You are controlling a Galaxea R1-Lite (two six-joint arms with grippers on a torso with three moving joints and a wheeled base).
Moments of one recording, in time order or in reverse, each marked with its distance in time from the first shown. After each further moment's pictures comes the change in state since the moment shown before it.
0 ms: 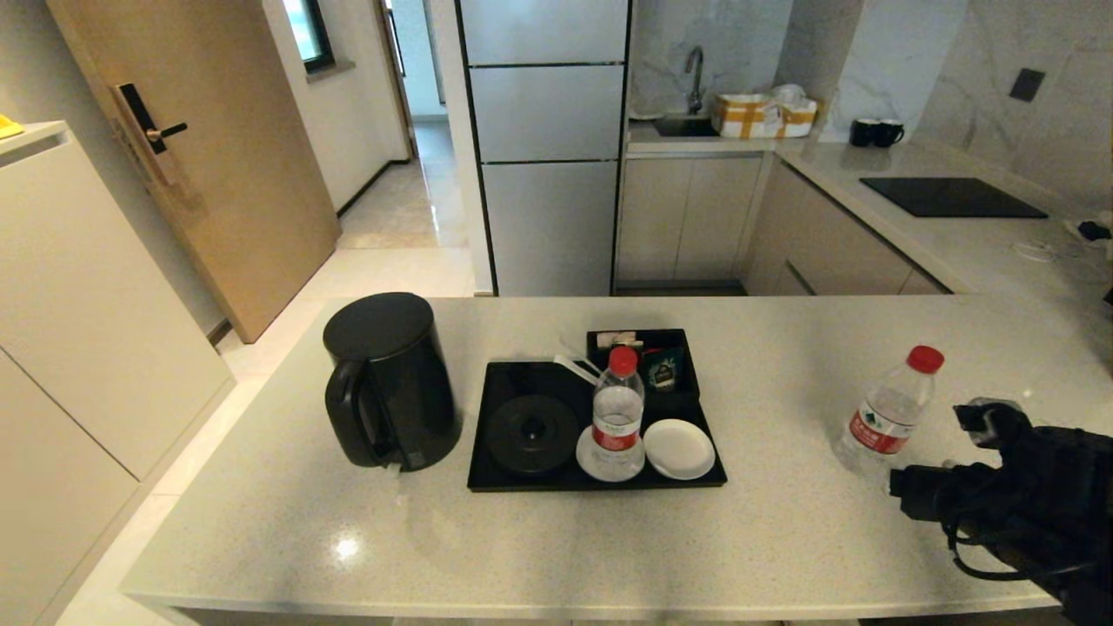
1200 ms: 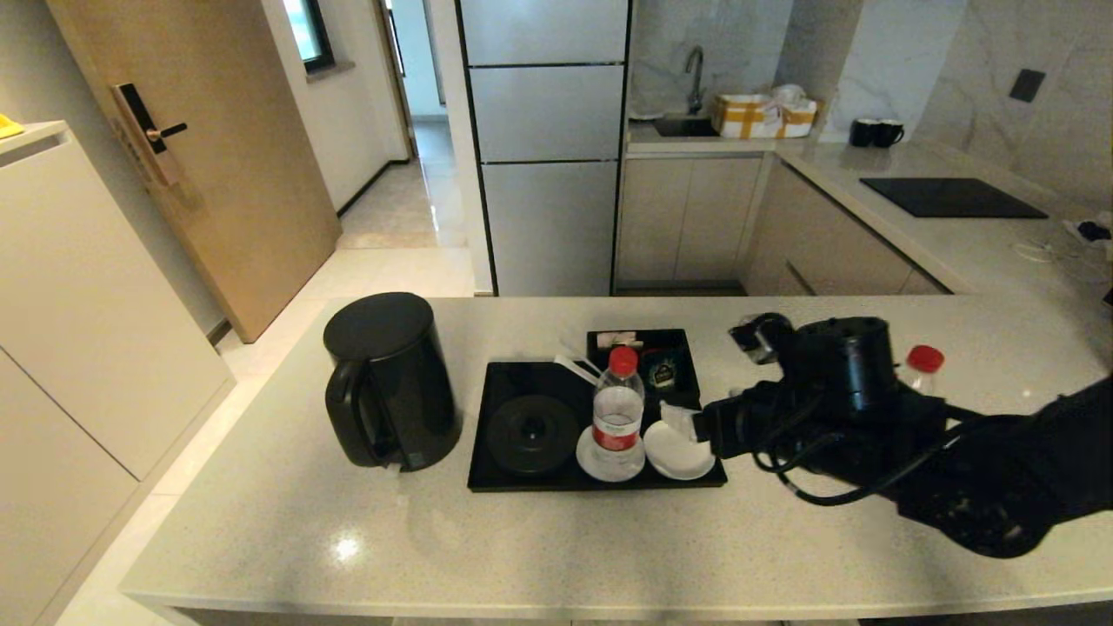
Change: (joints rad) left arm 0.000 0.000 0.001 -0.003 0.000 -0.008; right arm 0.578 -0.101 -0.634 0.770 -0.046 0.063
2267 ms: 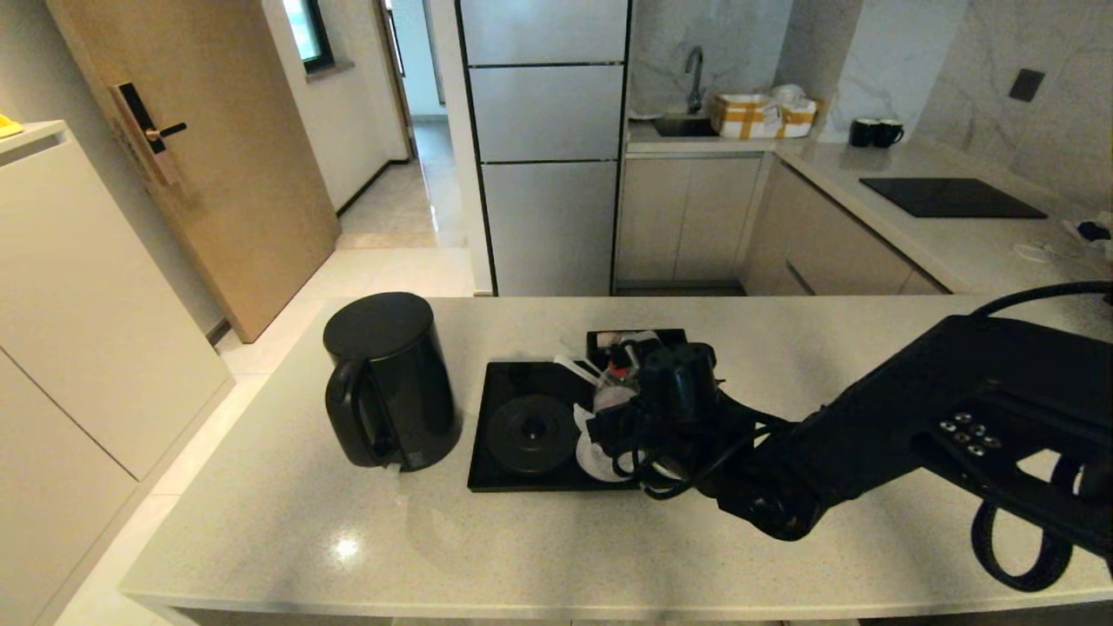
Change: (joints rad) left arm 0.000 0.000 -0.002 0.007 0.000 0.002; right arm 0.157 0.342 -0.356 -0.010 -0.222 -0.015
